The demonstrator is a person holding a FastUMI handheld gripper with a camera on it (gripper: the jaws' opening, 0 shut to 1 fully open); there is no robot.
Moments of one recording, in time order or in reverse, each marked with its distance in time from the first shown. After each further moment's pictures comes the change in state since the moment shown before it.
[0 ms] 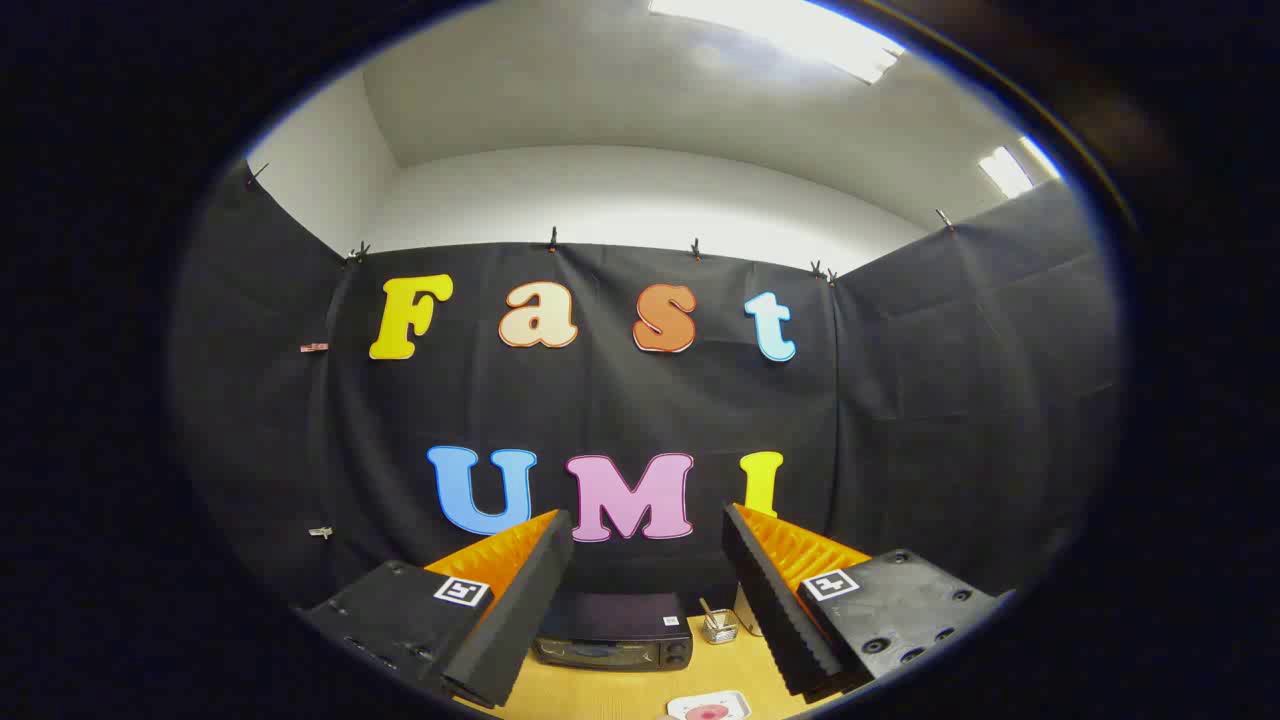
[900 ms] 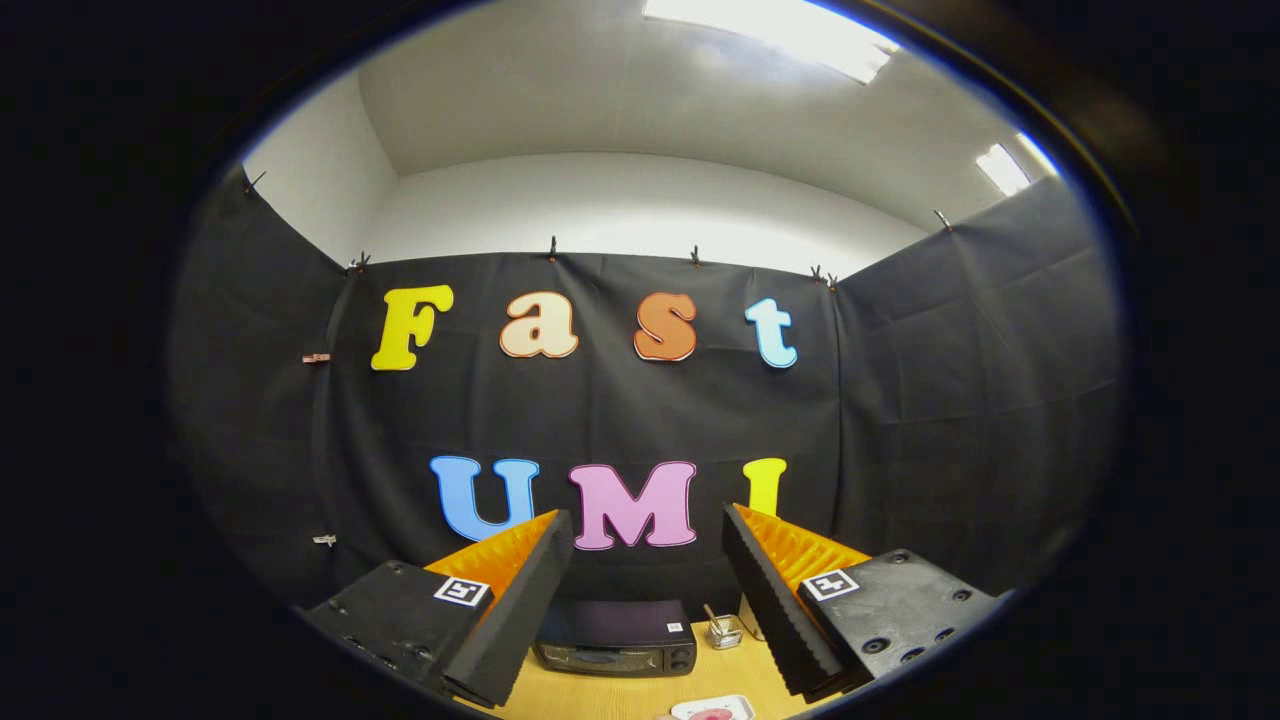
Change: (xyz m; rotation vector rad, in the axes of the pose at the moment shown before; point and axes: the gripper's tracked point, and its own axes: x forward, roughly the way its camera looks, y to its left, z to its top) arm 0.001 -0.006 0.012 0.016 -0.028 0.005
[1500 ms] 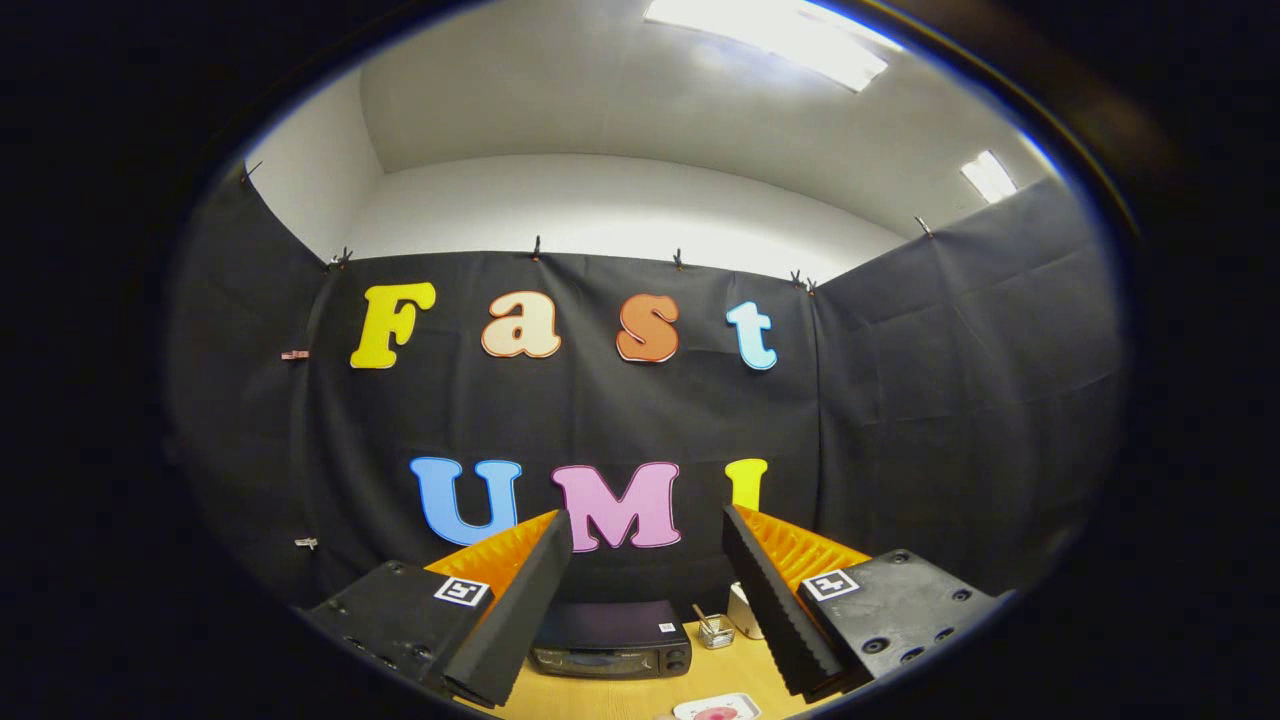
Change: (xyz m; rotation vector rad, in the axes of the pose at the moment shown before) arm 0.004 0.014 -0.015 -0.010 -0.020 -0.059
